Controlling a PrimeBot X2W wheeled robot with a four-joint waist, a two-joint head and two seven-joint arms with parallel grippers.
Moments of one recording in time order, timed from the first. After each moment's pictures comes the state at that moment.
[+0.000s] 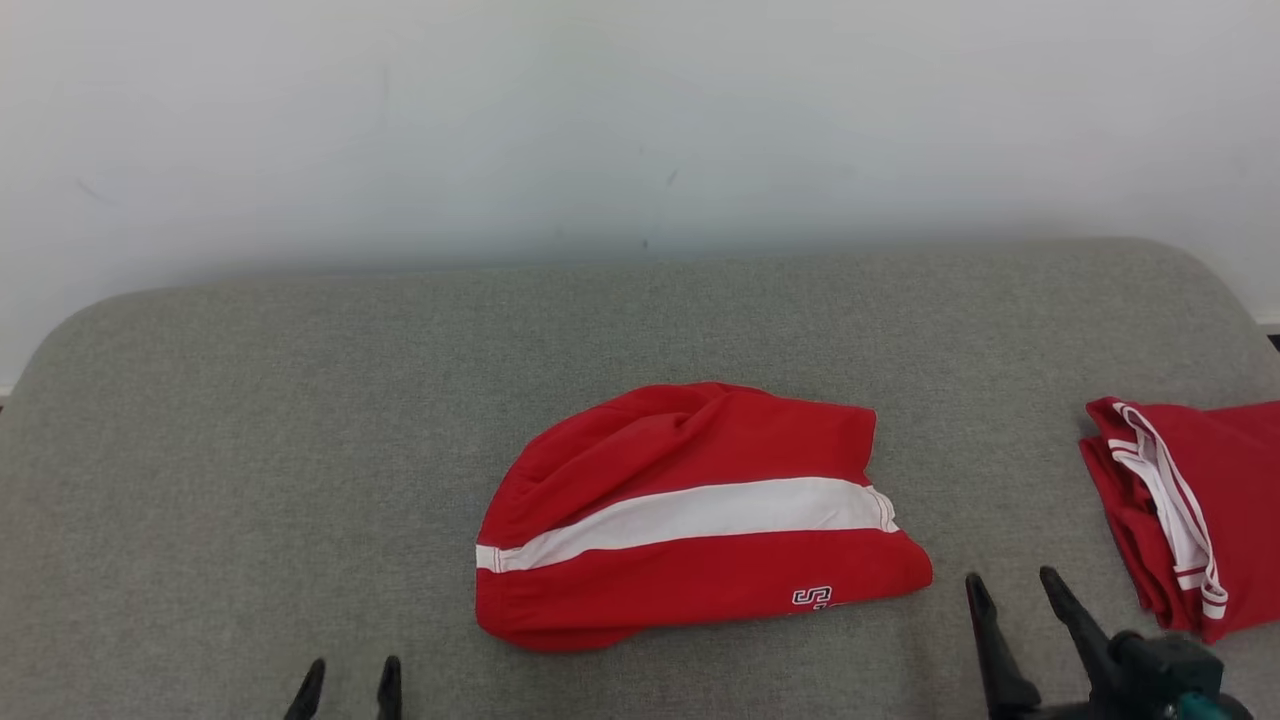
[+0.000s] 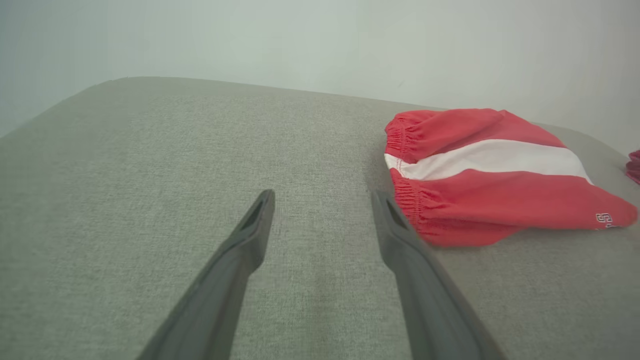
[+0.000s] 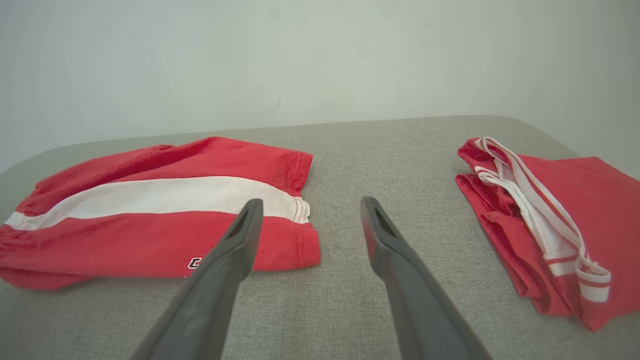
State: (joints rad) left arm 0.10 0.12 -0.04 0.25 -0.28 -0.13 -0.26; right arm 0.08 -0.14 0.05 0.17 0.20 0.13 -0.15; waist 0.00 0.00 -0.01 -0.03
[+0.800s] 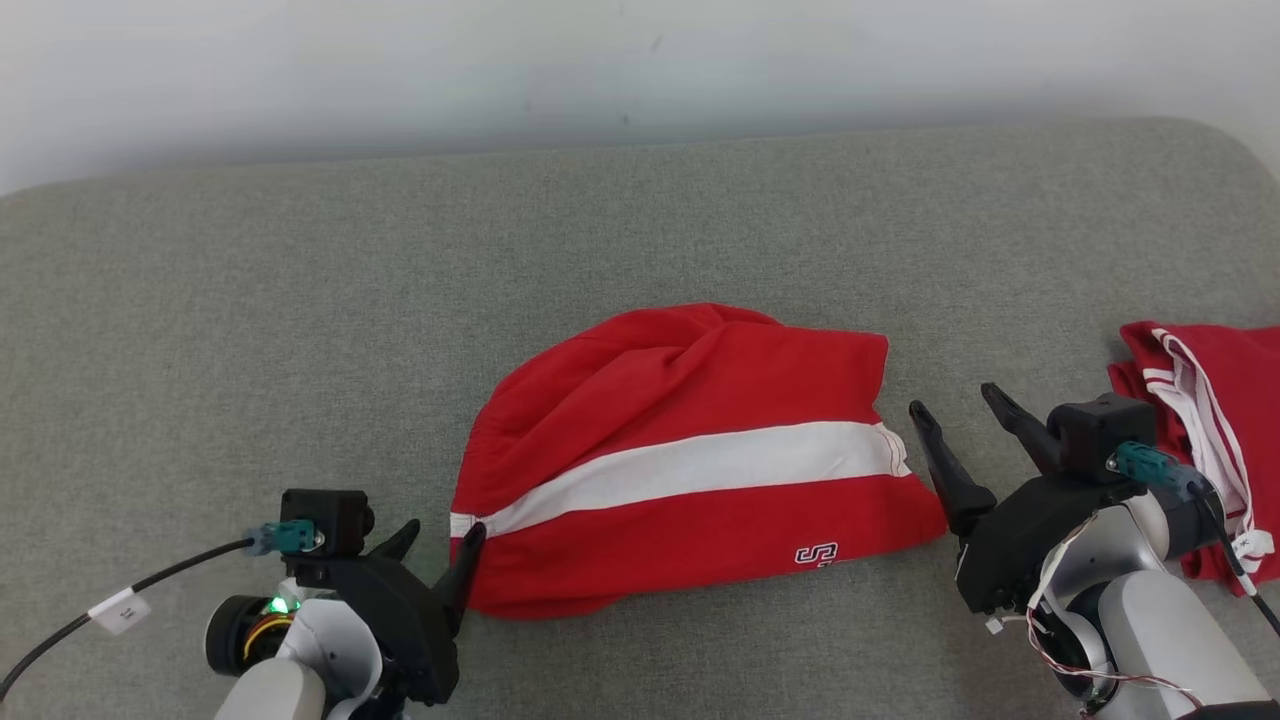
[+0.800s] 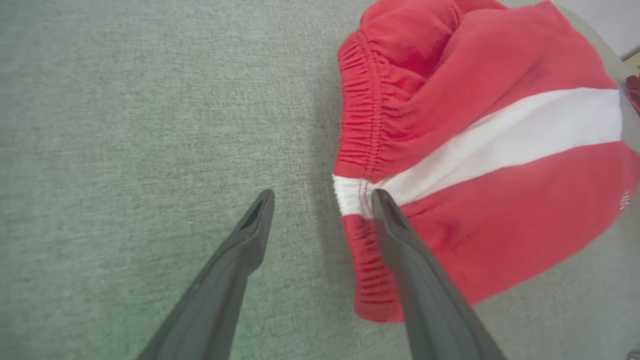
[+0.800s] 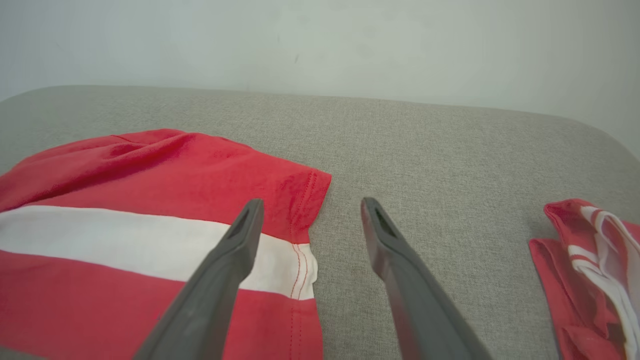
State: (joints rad) left arm -0.34 0.22 -0.28 0.39 -0.54 -0.13 0.29; right arm -0.33 -0.25 0.18 0.26 0.29 0.13 0.17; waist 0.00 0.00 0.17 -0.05
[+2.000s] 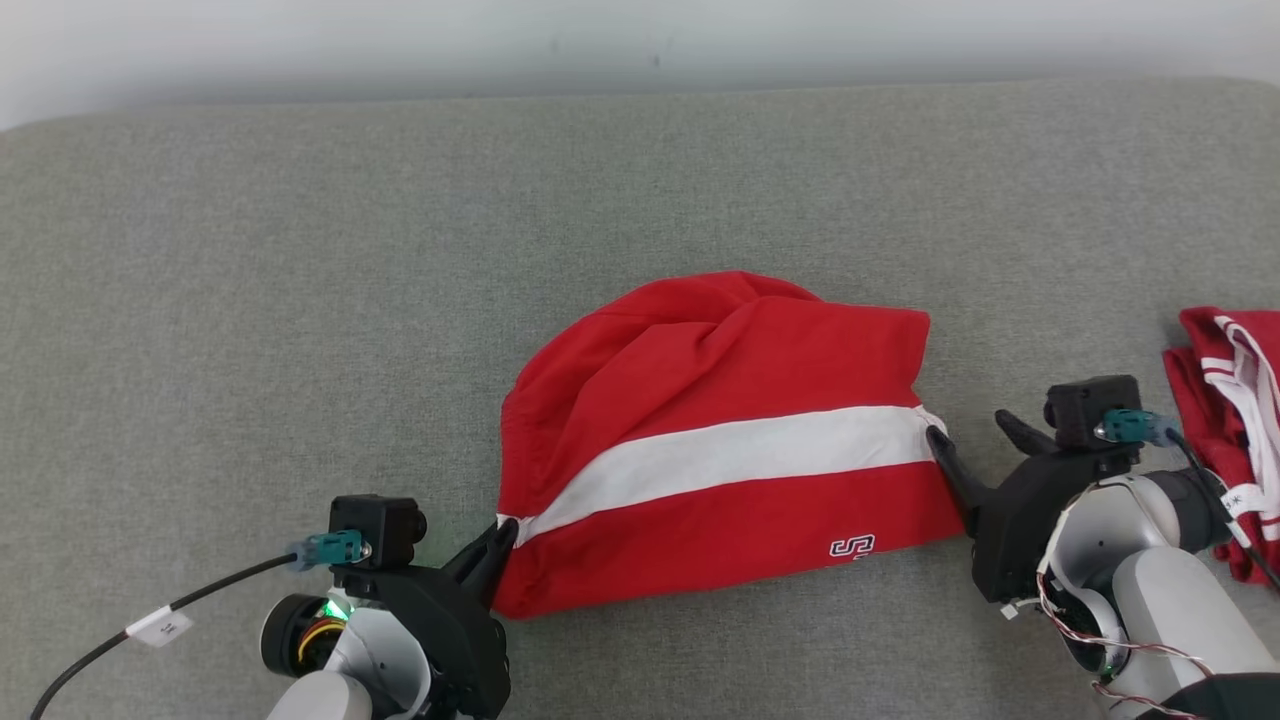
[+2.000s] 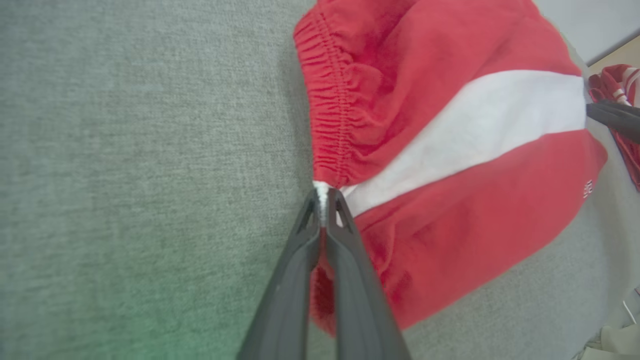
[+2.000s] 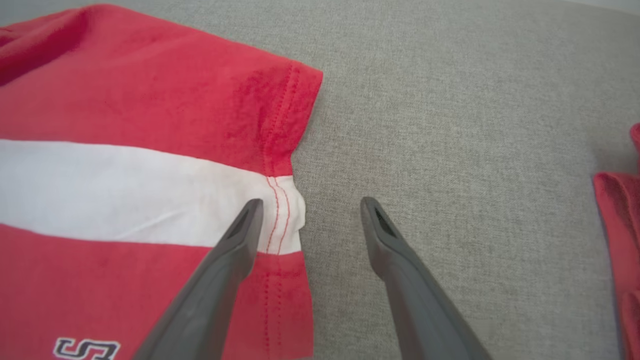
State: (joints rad) left arm -0.31 0.20 -0.37 0.28 -0.60 -0.11 0.27; right arm -0.38 -0.27 0.16 0.34 0.29 0.13 0.35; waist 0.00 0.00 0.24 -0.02
